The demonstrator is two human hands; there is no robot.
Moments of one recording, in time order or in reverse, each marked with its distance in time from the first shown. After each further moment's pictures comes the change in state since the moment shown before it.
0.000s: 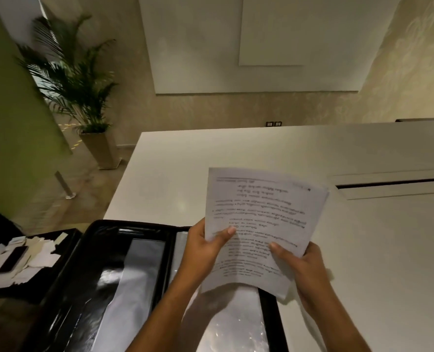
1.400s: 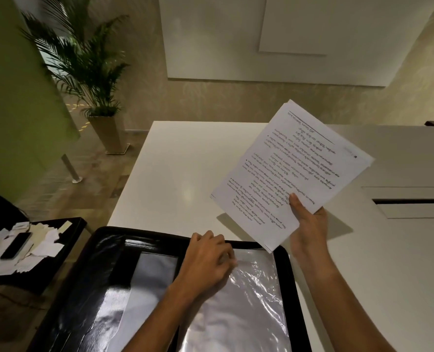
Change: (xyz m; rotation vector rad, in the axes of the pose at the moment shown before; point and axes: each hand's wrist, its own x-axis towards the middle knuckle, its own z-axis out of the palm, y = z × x) left_hand 0.077 -0.103 -0.079 1.266 -0.219 0.340; right_hand 0.170 0.022 0.071 0.392 0.203 -0.057
